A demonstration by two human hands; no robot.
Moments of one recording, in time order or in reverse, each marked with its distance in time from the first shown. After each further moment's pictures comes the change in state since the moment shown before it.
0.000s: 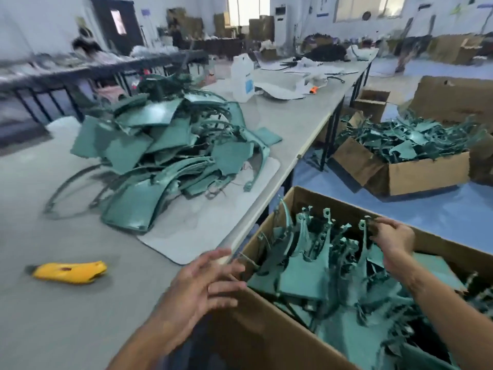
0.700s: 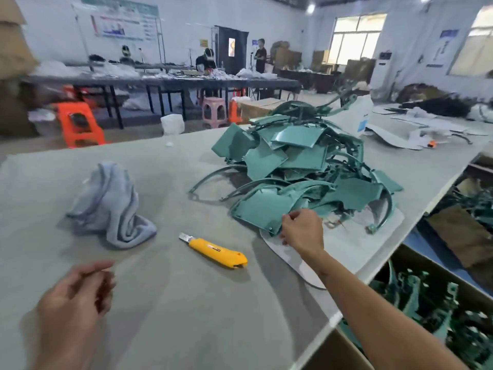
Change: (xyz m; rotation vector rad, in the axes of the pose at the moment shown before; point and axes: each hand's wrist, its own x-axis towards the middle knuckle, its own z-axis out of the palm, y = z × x) left_hand -0.165 -0.032 -0.296 -0.132 0.999 0.363; right_hand -0.329 -0.078 0.311 -0.499 -0.698 -0.638
